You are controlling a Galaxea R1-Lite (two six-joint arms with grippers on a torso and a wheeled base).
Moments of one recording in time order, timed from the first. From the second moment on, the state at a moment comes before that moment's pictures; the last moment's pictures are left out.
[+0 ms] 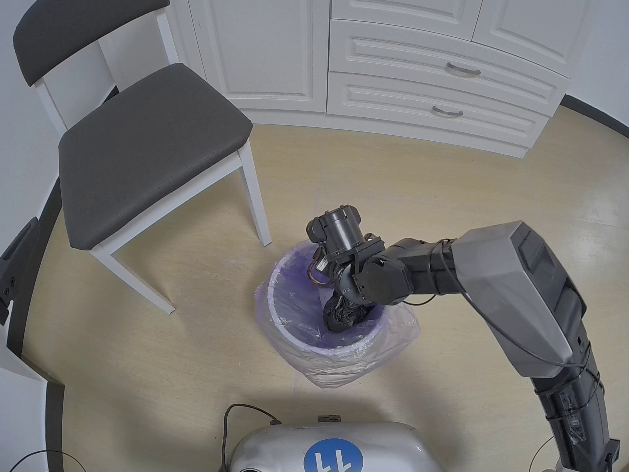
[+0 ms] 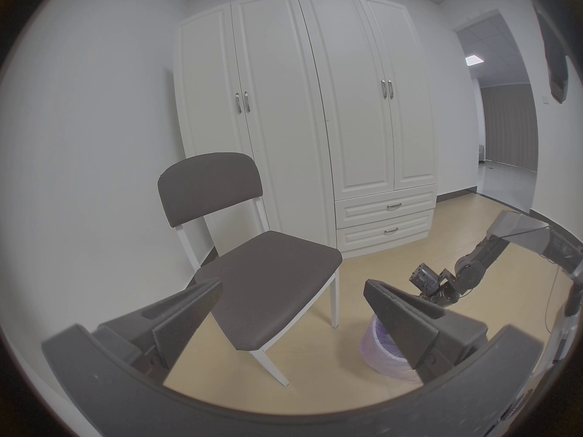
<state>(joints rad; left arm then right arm) -0.26 0.73 -0.49 -0.43 0.14 0.25 0.68 2.52 -1.93 0.07 -0.54 1.01</state>
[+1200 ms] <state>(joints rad) -0.27 0.76 -0.41 -0.46 0.14 0.20 0.36 1.61 -0.54 -0.93 -0.24 -0.03</state>
